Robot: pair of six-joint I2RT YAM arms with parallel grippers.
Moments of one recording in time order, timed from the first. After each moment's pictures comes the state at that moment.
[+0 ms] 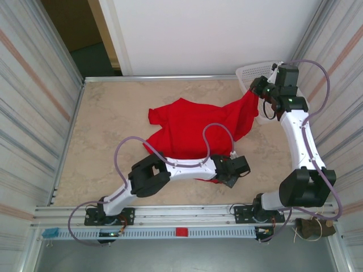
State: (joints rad) left arm -1.30 2.25 1.74 -0.67 -0.18 -0.58; right arm -0.04 1.41 1.40 -0.50 -0.26 0.54
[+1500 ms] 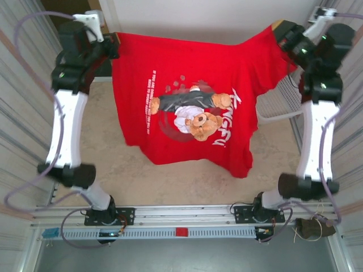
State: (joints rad) left arm -0.12 1.74 2.25 -0.72 0.13 -0.21; right arm -0.12 1.56 2.05 -0.43 -0.53 0.81
